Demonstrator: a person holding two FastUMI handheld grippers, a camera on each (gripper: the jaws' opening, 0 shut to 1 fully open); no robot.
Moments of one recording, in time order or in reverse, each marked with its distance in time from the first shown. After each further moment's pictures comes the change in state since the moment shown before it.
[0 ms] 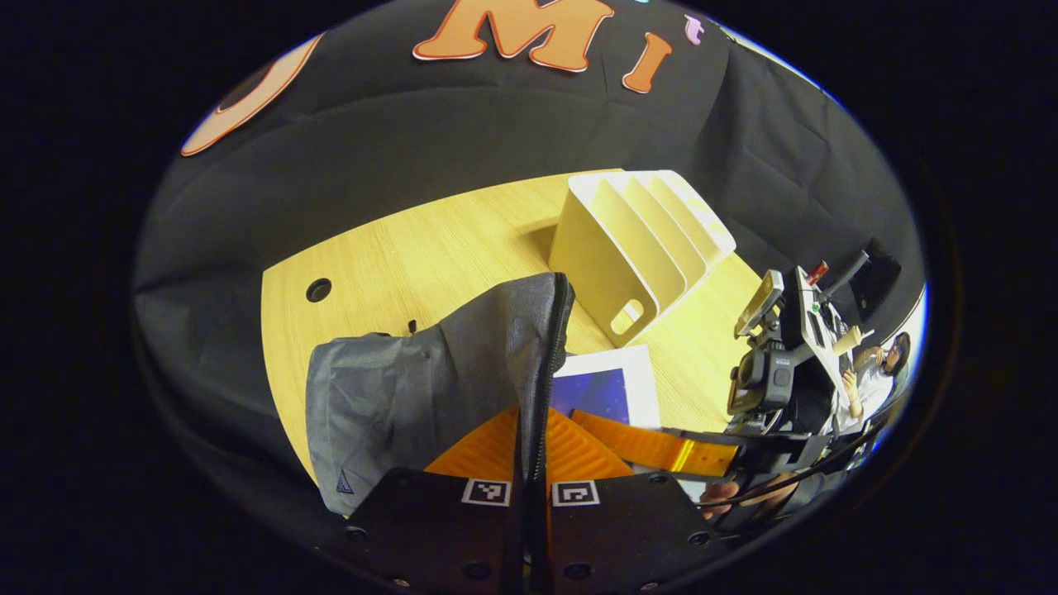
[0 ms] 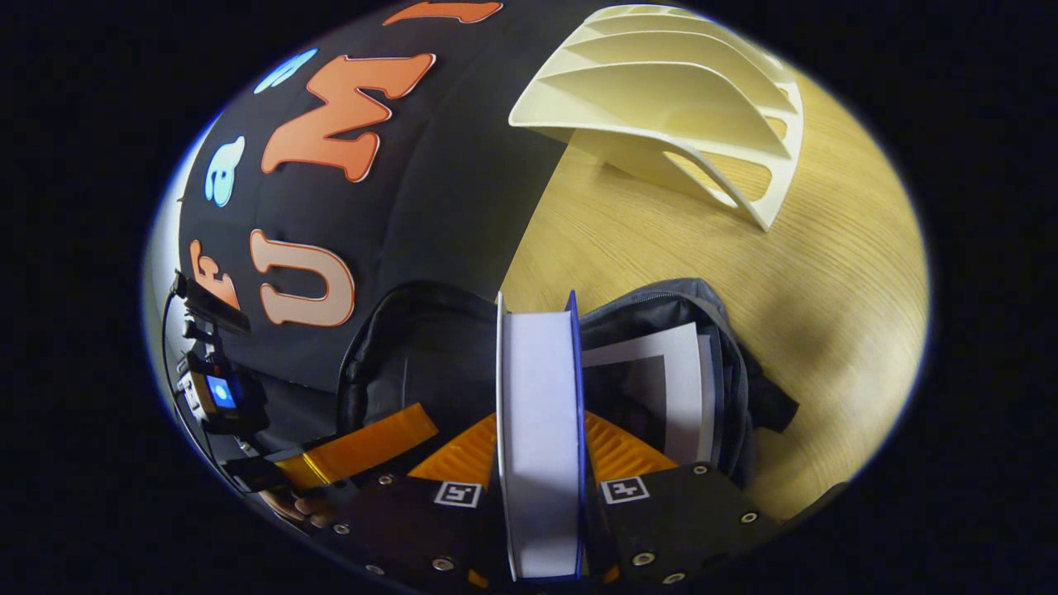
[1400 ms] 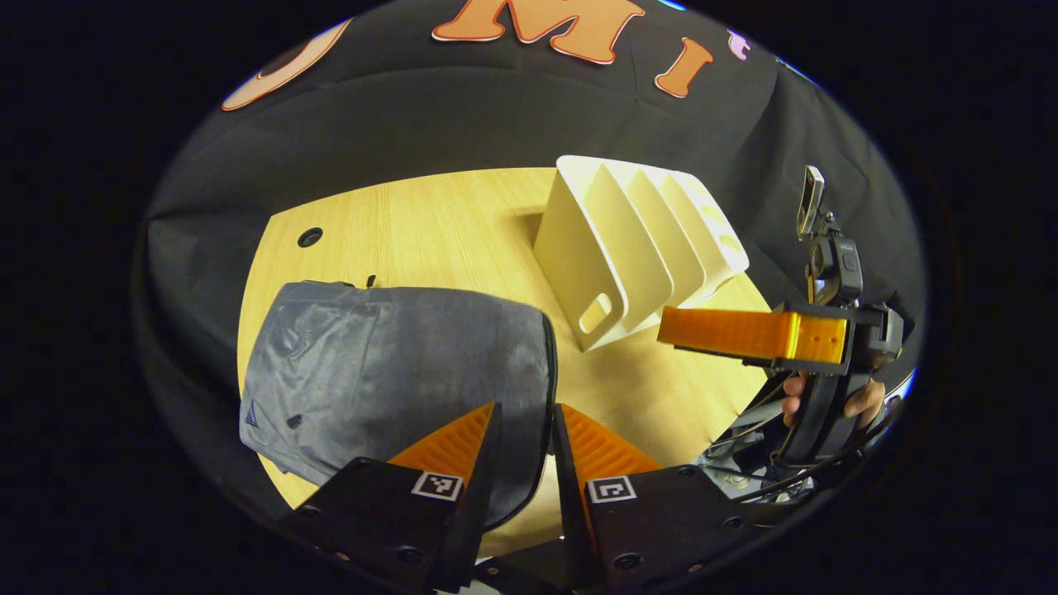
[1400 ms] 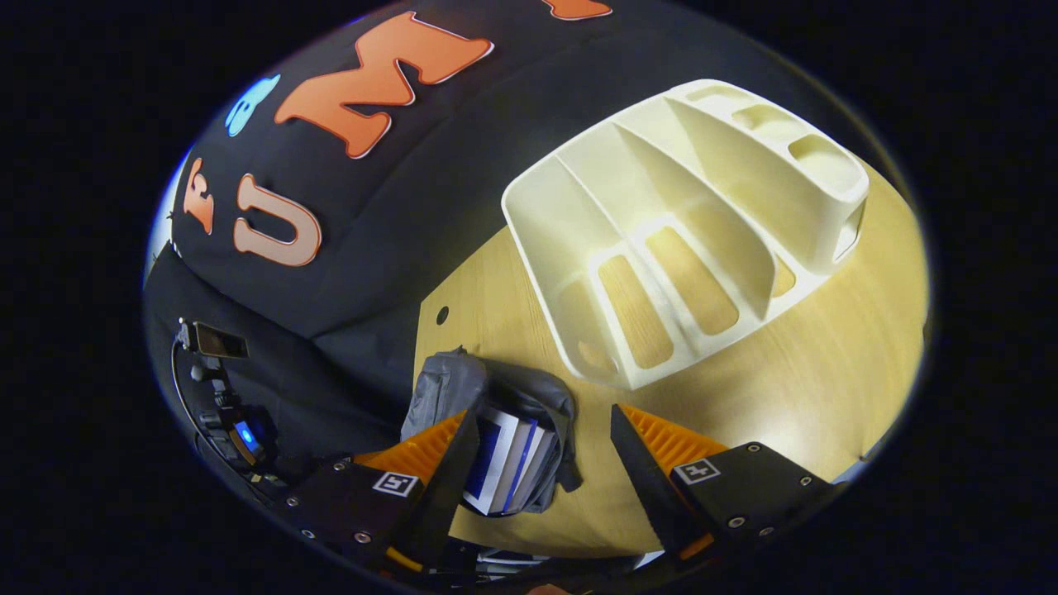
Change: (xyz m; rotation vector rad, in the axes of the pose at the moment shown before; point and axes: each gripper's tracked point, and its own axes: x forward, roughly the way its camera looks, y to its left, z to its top) left arm 0.036 -0.092 -0.017 -0.217 -0.019 0.071; right arm -0.114 -0.039 0.167 -0.409 0.106 -0.229
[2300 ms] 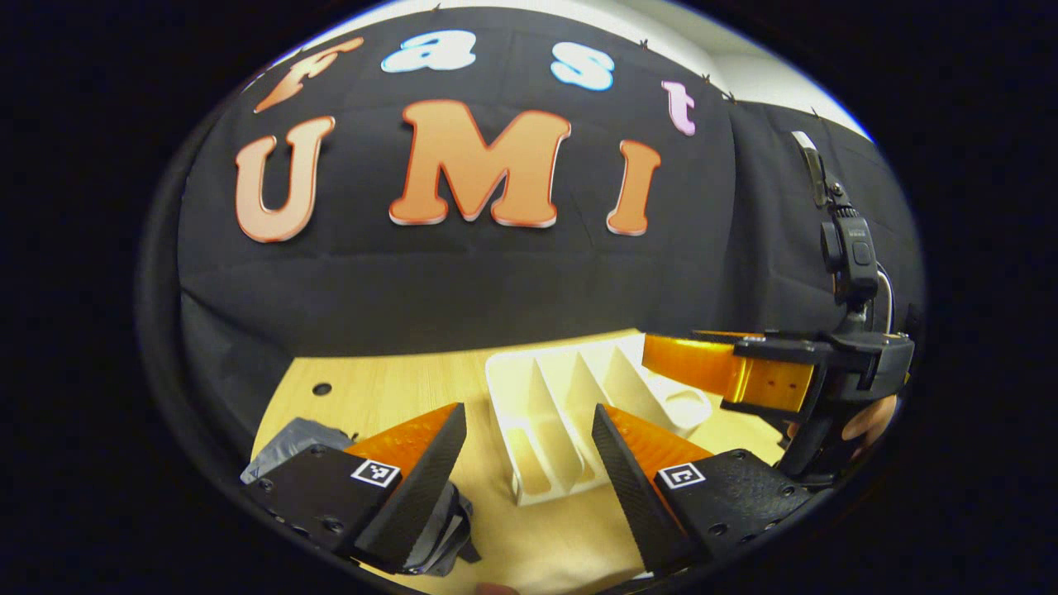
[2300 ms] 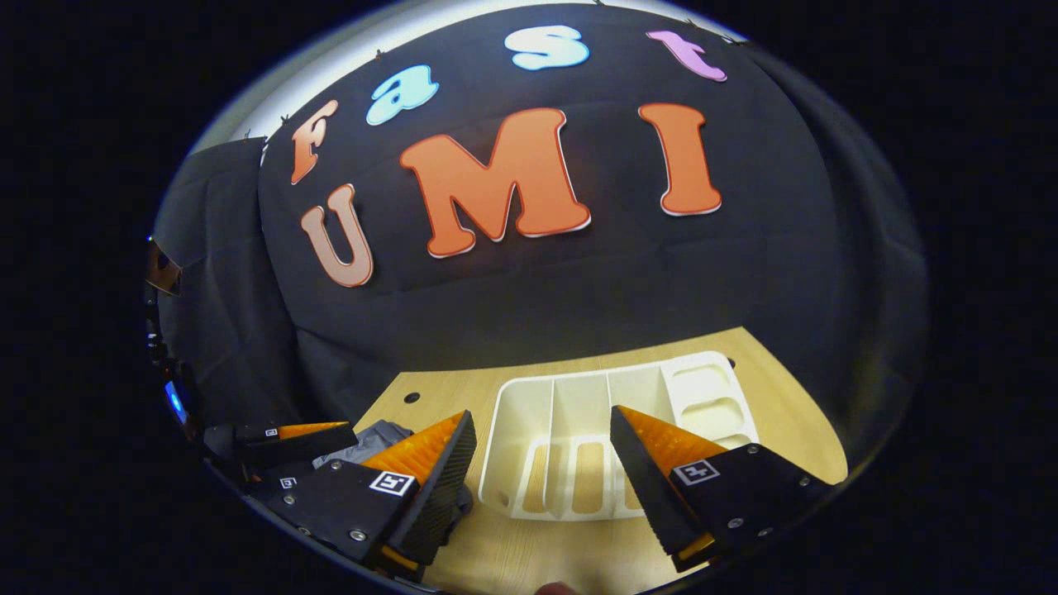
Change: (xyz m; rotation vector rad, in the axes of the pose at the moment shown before) left arm -0.089 -0.111 0.091 0.059 -0.711 0.175; right arm -0.136 0.005 0.168 -0.554 -0.494 -0.052
